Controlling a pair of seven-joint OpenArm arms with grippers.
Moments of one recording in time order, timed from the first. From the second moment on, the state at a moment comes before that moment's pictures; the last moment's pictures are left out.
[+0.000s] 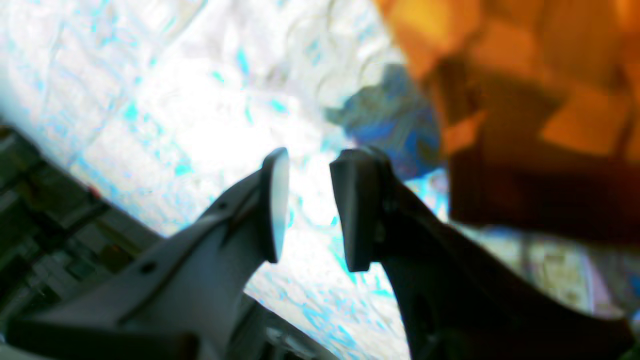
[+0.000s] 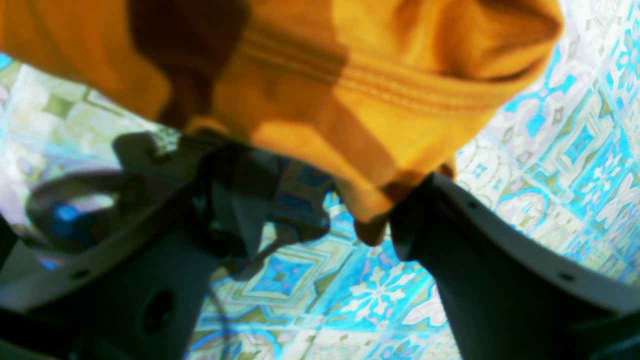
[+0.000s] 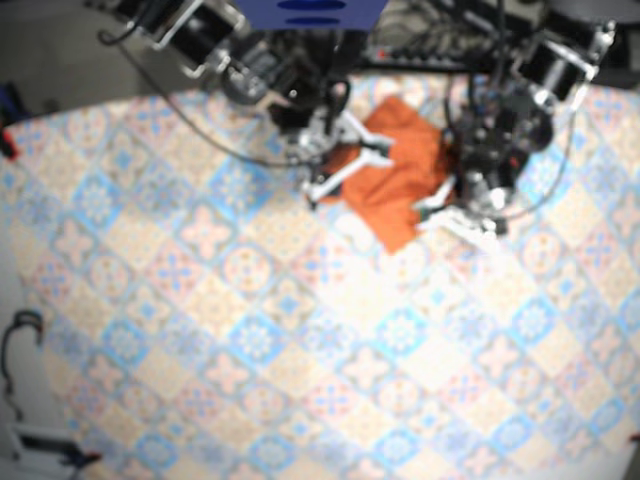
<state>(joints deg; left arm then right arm) -0.9 -28.6 24.4 92.9 23.3 -36.8 54.3 0.2 4.2 -48.1 86.3 -25.8 28.5 -55.9</state>
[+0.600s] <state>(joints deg) 15.0 -25.9 19.2 101.8 23.6 -36.8 54.5 2.6 4.4 -46.4 85.9 -25.7 28.5 -56.0</state>
